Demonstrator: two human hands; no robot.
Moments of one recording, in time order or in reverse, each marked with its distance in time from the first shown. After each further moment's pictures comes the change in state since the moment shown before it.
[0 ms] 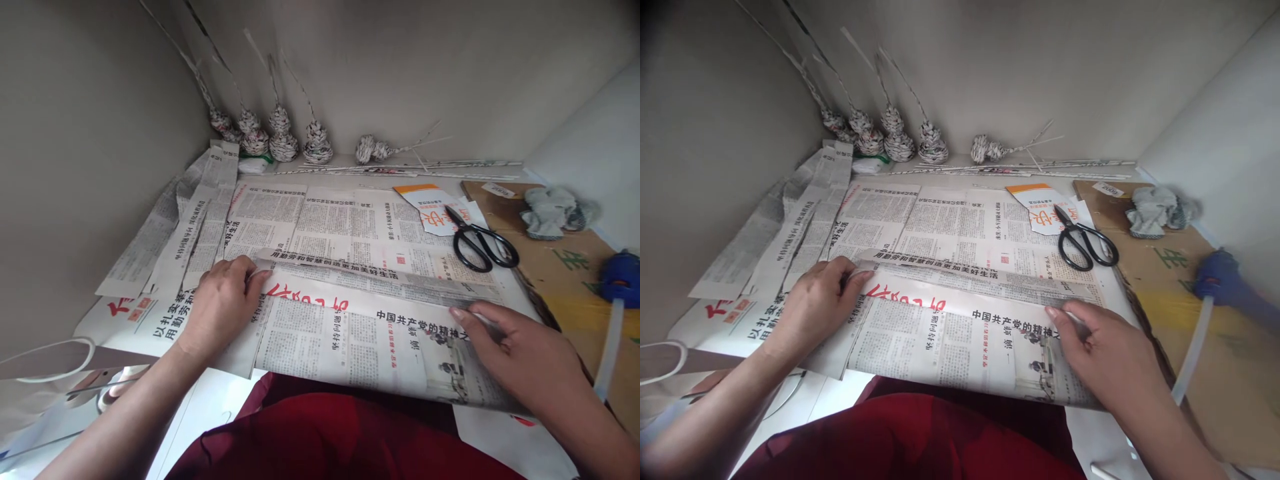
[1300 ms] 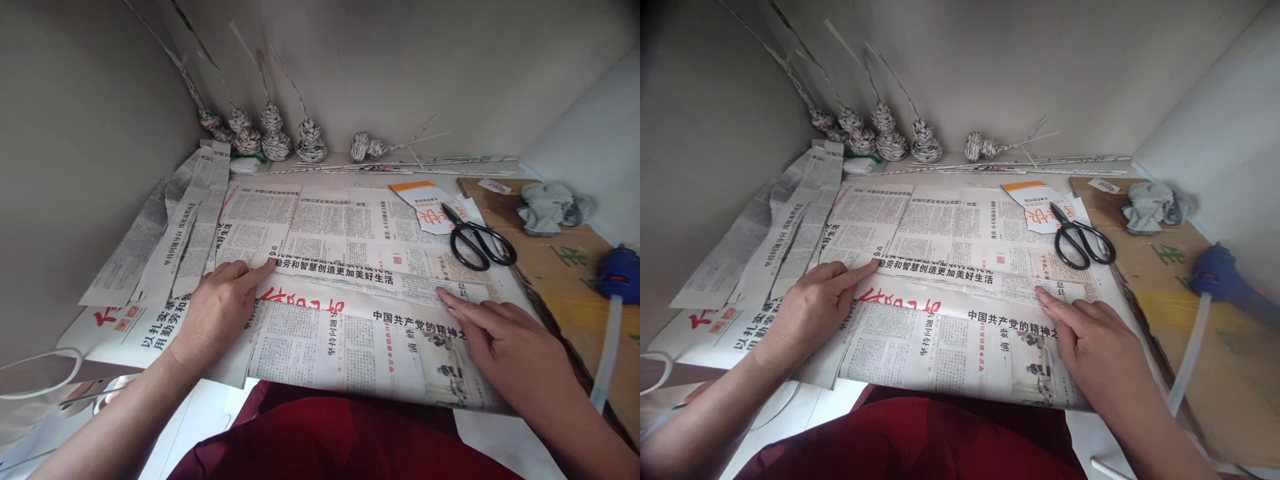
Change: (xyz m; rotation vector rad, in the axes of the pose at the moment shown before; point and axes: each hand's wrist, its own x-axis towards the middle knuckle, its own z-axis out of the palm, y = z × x) left_hand 0.001 -0.002 0.002 0.025 -0.032 0.236; right_hand -0.001 0.009 0.015 -0.130 0.228 -0.427
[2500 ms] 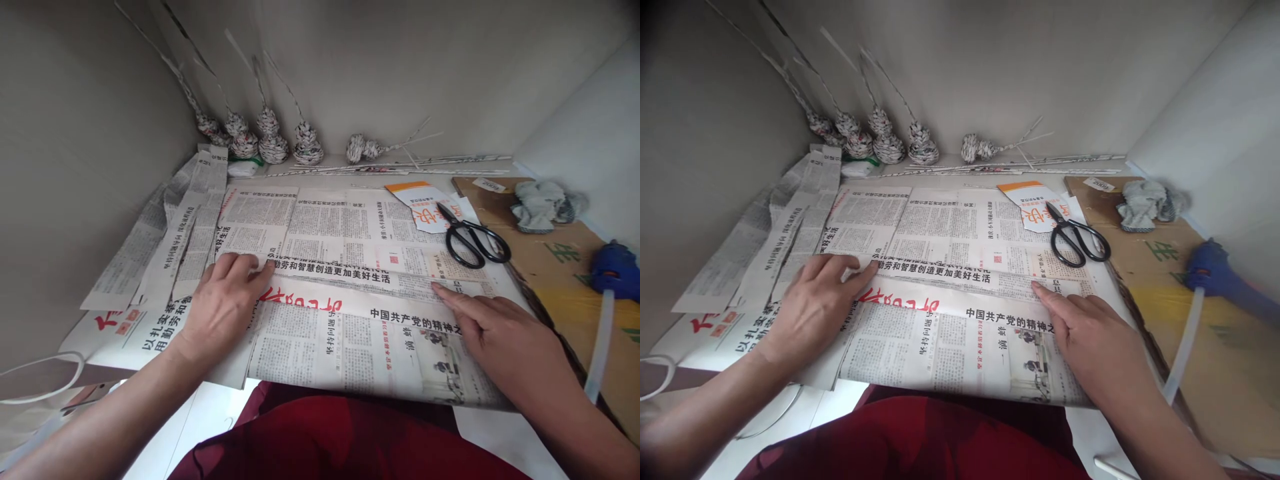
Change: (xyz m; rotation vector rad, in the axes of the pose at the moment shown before) left_hand 0.006 0.009 -0.008 0.352 0.003 0.189; right_hand 0.004 -0.001 -0.002 -0.194 0.000 -0.027
